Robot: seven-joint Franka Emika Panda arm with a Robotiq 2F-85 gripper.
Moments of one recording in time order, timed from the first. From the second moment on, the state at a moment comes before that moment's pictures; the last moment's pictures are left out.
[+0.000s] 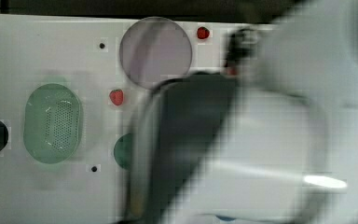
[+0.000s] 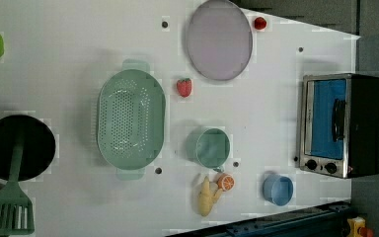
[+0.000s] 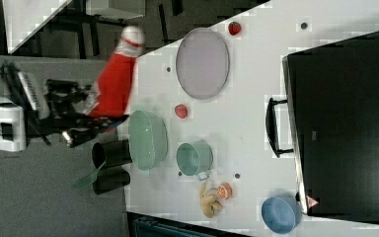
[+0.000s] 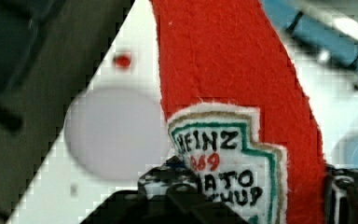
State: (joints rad) arm 0.03 0.03 -0.17 -1.53 0.05 0.06 0.08
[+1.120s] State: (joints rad) arm 0.10 0.17 -0.08 -2.22 0.00 0.67 0.08
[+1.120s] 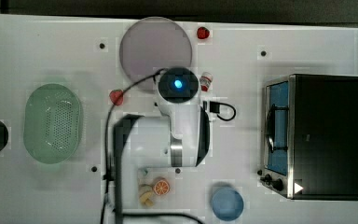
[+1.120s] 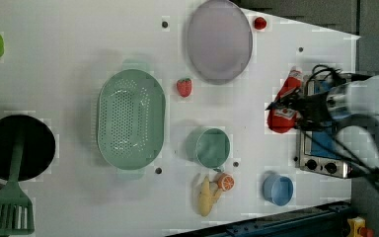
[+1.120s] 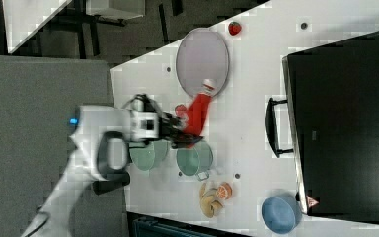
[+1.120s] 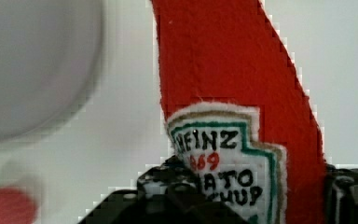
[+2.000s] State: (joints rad) arm 0.06 0.30 -0.09 -2.30 0.02 0.90 0.08
